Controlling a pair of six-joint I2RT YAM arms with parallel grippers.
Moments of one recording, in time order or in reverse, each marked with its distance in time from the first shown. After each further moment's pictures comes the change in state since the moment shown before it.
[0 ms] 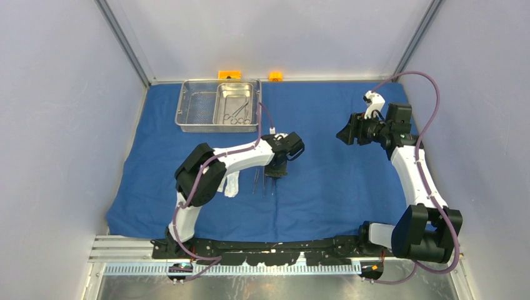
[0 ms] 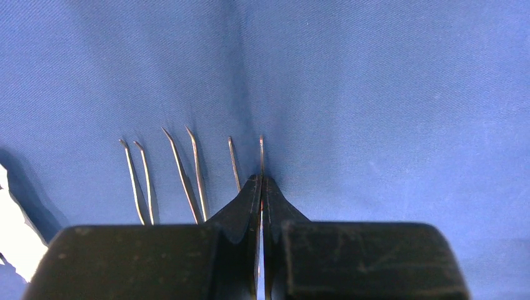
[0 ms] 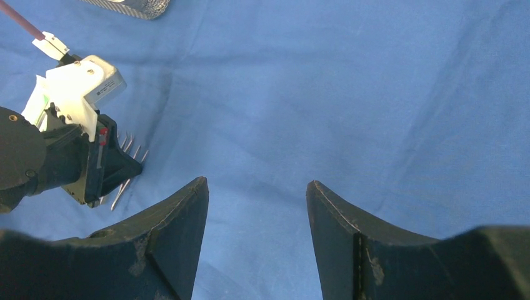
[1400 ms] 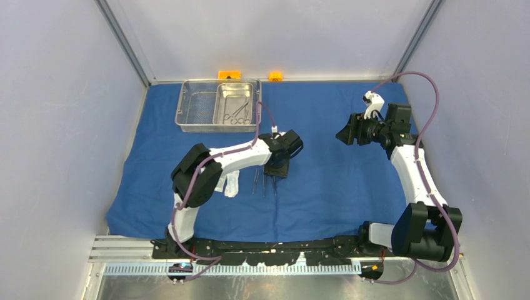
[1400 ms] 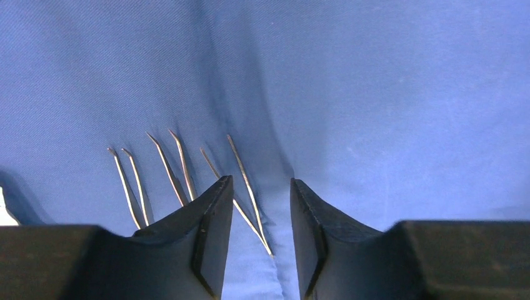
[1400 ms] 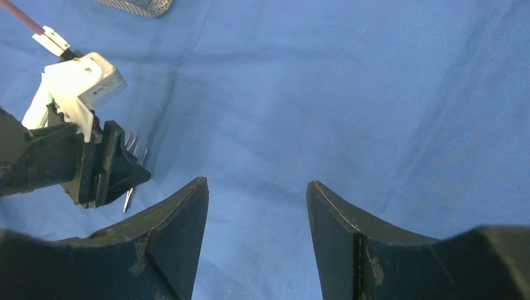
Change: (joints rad) left arm 0.012 -0.024 -0.017 0.044 0.056 0.061; right arm -0.002 0.011 0.000 0.000 -0.016 0.001
